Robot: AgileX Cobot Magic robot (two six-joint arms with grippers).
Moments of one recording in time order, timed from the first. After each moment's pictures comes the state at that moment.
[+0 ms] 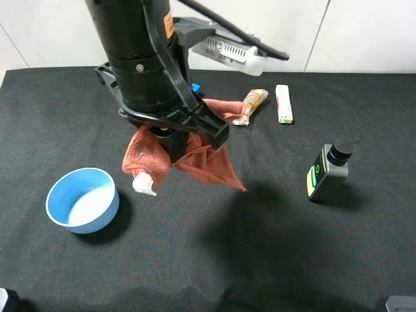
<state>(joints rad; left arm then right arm) -0.94 1.67 -1.37 0.00 1.17 -0.29 -0.02 -0.01 -0.50 -0.04 1.03 0.09</state>
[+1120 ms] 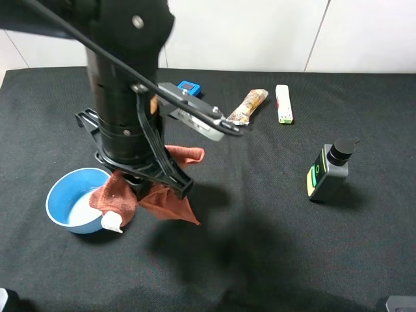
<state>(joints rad) -0.94 1.73 -1.17 0.06 1.15 -0.36 -0.02 -0.01 -0.50 -0.02 1.03 0.09</state>
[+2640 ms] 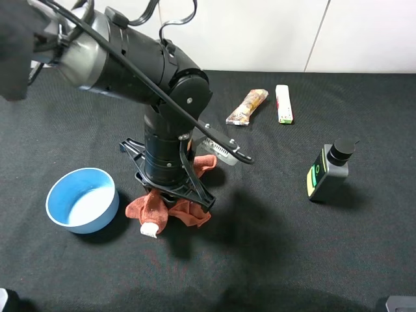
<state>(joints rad) -0.94 1.96 -1.17 0.09 0.91 -0.38 -0.02 -0.01 -0.50 0.00 1.03 0.09</state>
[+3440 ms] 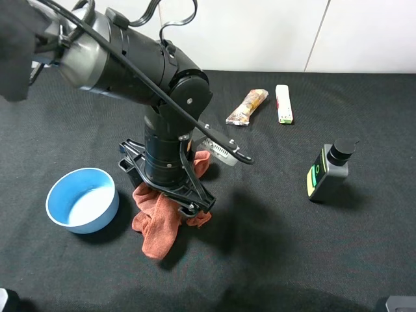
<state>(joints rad) -0.94 1.96 -1.17 0.09 0.91 -0.38 -0.02 -0.01 -0.50 0.01 1.03 0.09</state>
